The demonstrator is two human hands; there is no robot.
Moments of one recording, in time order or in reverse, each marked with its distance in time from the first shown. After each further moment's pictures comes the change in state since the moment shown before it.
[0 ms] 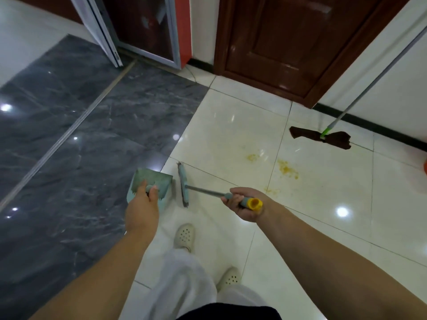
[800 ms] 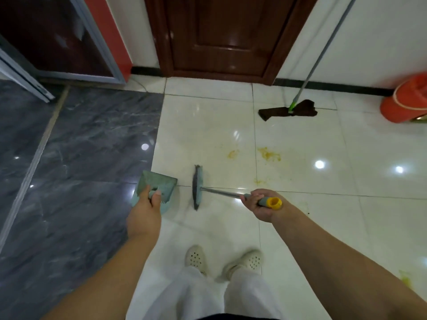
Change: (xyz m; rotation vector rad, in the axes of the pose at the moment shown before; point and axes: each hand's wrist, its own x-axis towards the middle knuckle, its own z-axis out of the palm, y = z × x) left_hand 0.161 0.093 0.032 0.094 -0.259 0.240; right_hand 0.019 -0.097 0.007 0.600 0.133 -0.167
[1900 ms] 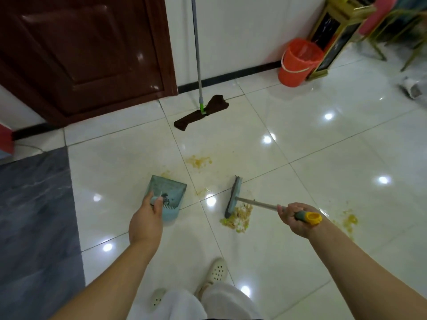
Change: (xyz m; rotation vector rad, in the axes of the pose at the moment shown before) left_hand -0.081 0.260 0.211 0.113 -0.256 0.342; right_hand -0.127 -0.228 -0.294 0.635 0.114 -0.285
